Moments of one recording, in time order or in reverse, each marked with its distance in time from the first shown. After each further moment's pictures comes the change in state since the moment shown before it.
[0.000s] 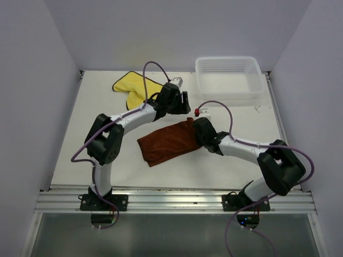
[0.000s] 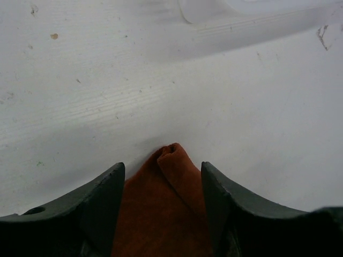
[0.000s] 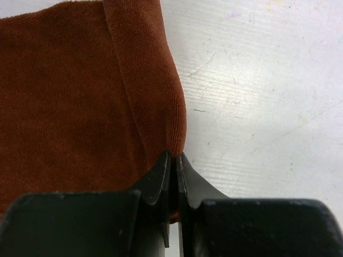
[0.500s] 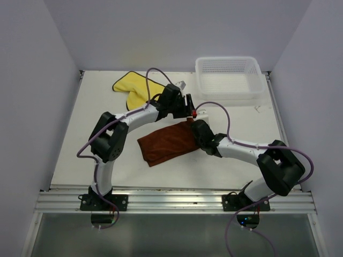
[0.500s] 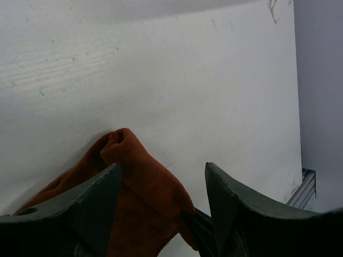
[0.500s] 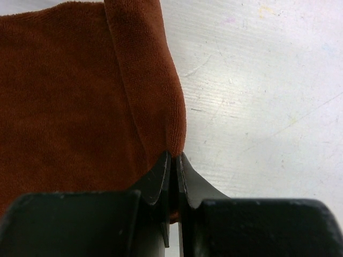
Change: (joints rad) left arm 0.002 0.042 0.019 0.025 0.232 -0.158; right arm 0.063 0.000 -0.001 0.002 0.108 -0.026
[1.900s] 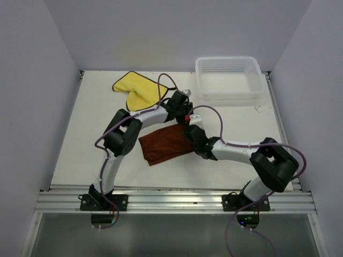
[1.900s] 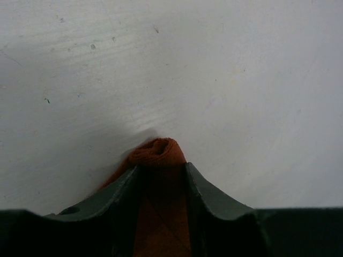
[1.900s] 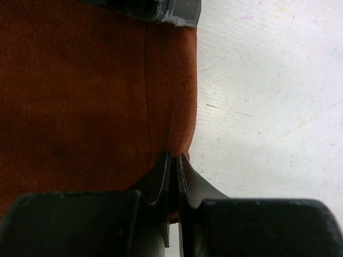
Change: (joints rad) left arm -0.033 0.213 0.122 -0.071 -0.053 0.051; right arm 0.078 0.053 -0.005 0.034 0.076 -0.026
